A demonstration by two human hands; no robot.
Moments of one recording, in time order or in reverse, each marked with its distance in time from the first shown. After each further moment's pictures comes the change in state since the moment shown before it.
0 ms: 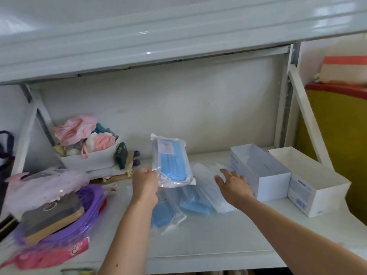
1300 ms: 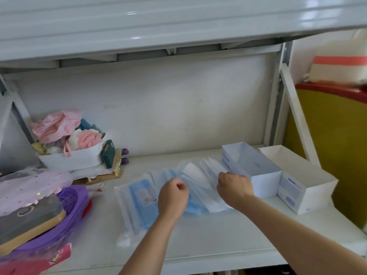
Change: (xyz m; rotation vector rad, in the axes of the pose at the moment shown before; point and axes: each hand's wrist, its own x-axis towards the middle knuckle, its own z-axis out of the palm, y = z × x) left_hand -0.031 -0.054 0.043 0.589 -0.266 0.292; right_hand -0.010 -0.002 -0.016 -0.351 0.093 -0.120
